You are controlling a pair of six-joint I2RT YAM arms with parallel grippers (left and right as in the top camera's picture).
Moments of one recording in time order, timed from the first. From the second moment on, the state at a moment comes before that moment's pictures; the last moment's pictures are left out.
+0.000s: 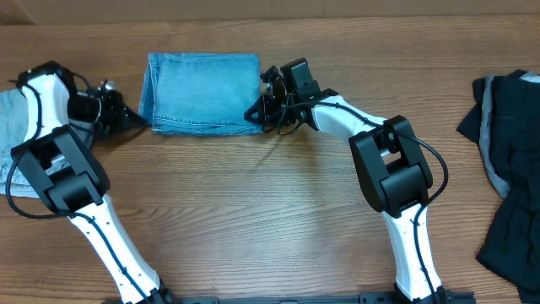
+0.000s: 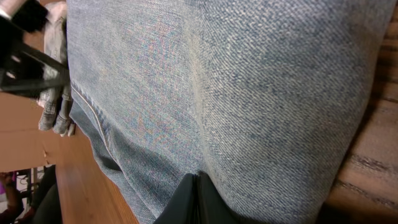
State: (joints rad) left arm 0.44 2.53 2.17 -1.42 0.70 0.06; right arm 0.44 2.38 1.64 -0.19 -0.71 0.47
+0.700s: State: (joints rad) left arm 0.16 2.47 2.12 -0.80 0.50 -0.09; right arm 0.44 2.50 1.90 0.02 -0.53 0.30
